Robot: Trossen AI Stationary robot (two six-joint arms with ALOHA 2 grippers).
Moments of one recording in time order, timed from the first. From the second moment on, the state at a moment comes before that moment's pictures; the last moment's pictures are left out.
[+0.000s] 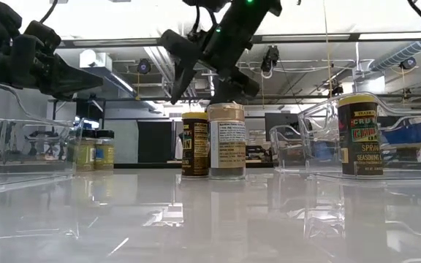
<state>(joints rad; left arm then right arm) 0.15 0.09 0.03 0.01 -0.11 0.04 0.03 1.99 1.60 -0.57 0.37 0.80</state>
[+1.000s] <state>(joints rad) 0.15 0.09 0.03 0.01 -0.11 0.04 0.03 2.10 1.71 -0.73 0.36 0.95</state>
